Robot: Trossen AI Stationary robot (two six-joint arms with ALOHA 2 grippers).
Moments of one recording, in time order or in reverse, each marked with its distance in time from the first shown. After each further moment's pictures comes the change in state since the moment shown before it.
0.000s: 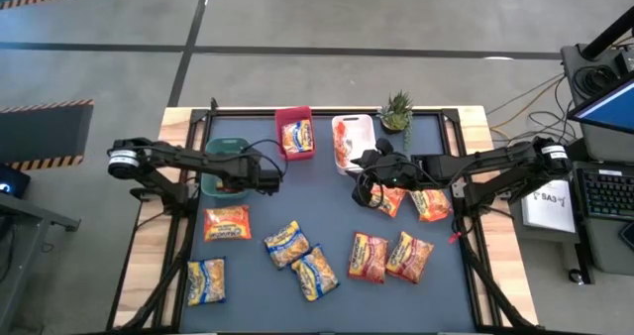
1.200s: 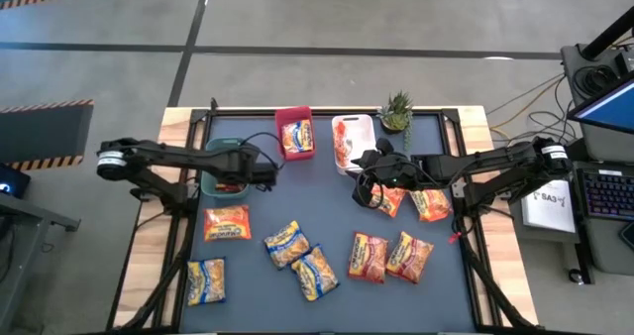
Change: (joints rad) left arm 0.019 -0.091 0.021 0.010 0.041 0.031; right arm 0.000 0.000 0.000 -0.010 0.000 0.000
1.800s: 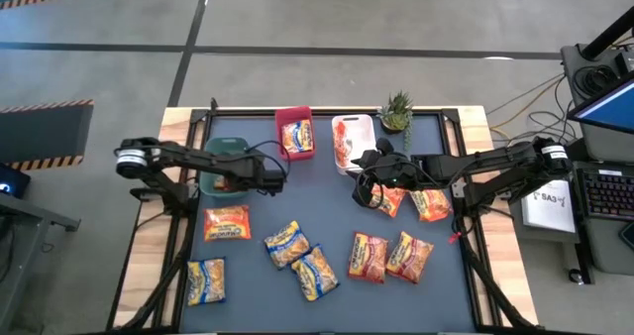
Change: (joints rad) left arm -0.001 0.161 -0.014 0.000 -0.041 -0.016; right arm 0.000 -0.001 0.000 -0.001 0.000 0.000
